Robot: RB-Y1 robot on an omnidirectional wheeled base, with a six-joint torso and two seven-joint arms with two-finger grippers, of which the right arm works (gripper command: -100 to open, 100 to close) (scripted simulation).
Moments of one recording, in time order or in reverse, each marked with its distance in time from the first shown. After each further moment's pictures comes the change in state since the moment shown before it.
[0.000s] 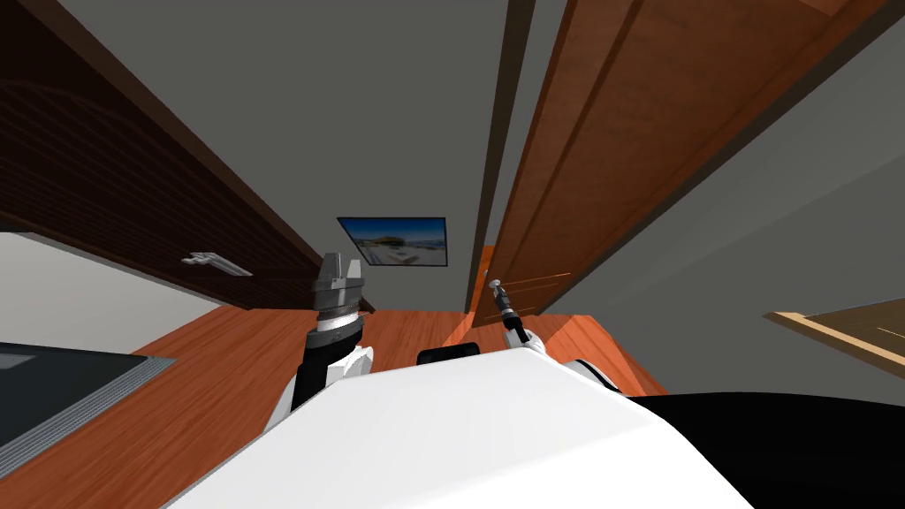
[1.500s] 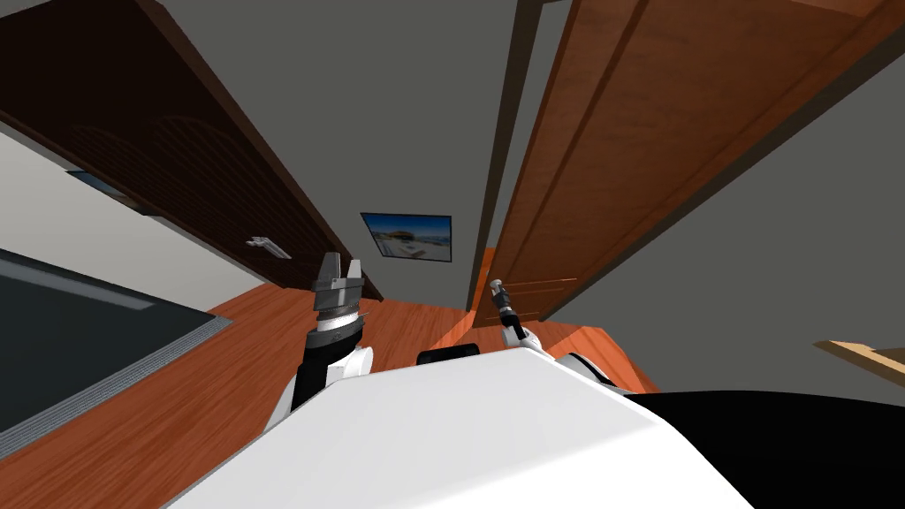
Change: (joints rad) arm -0.034 -0.003 0.079 0.021 -0.158 0.001 -0.363
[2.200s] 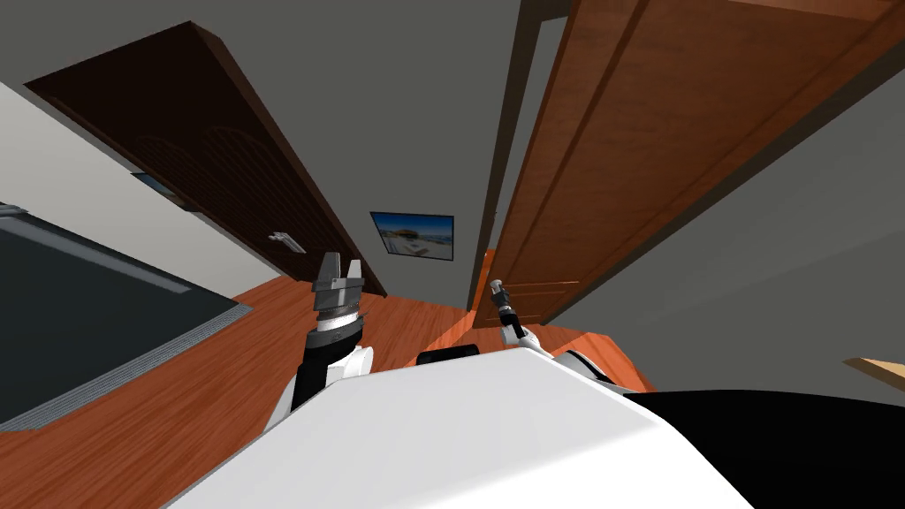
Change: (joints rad) arm -0.014 -0.003 0.036 0.005 -0.074 -0.002 -0.178
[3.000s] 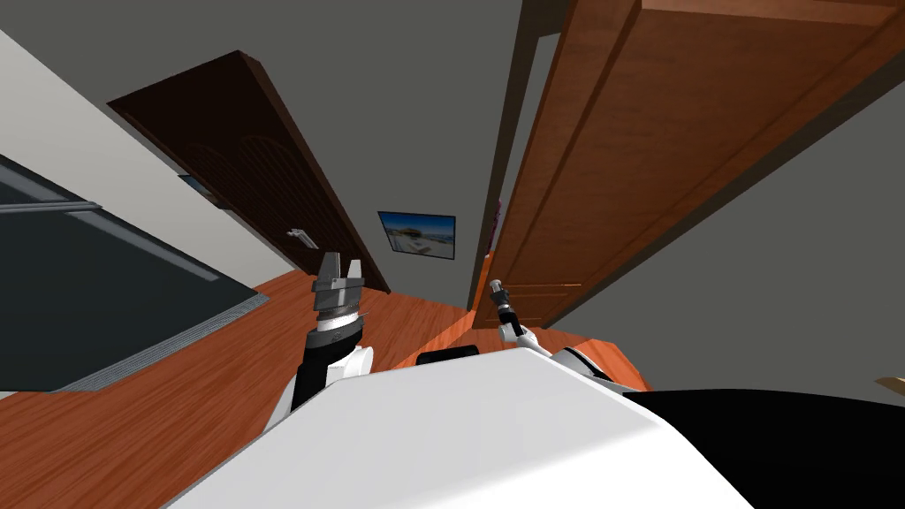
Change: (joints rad) arm -0.016 -0.003 0.037 -0.004 -0.079 0.007 -0.201
